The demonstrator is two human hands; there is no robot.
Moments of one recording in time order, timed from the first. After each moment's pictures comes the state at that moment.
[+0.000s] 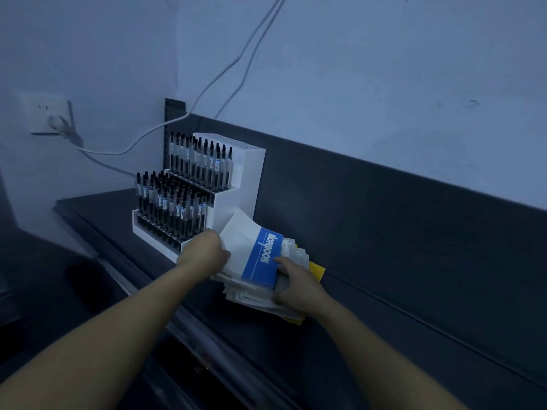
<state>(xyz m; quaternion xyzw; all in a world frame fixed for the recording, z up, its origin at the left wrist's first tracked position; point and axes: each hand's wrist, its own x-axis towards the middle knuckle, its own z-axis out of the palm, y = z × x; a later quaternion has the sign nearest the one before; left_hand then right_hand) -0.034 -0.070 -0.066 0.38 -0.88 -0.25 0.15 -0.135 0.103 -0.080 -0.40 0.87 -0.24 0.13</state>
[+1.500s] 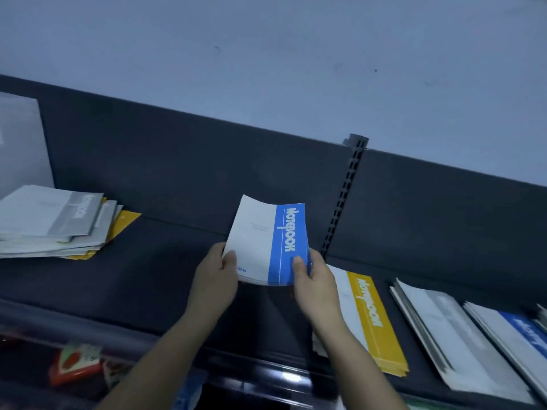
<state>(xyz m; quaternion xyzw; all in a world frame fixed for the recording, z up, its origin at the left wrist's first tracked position) -0.054 0.360 -0.087 0.12 -0.75 -0.61 0.23 -0.081 0.511 -0.075 -0.08 0.85 -0.51 -0.10</state>
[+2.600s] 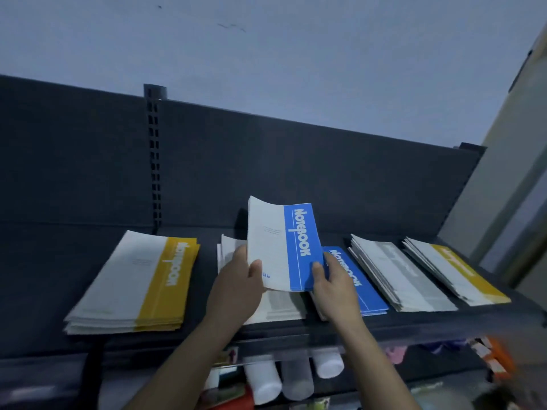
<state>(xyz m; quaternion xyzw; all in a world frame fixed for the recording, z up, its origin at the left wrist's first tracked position) -0.077 0.723 -0.101 -0.04 -0.84 -0.53 0.09 -0.067 0.885 -0.098 0.09 0.89 -0.41 -0.18</state>
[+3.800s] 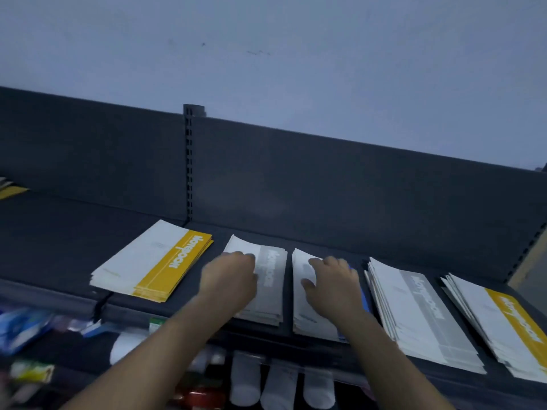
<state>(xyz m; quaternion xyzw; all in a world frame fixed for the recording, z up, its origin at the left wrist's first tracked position) -0.069 0.778 -0.079 0.05 -0.99 -0.03 0.14 -0.114 0.956 -0.089 -0.12 0.98 -0.04 -0.13</state>
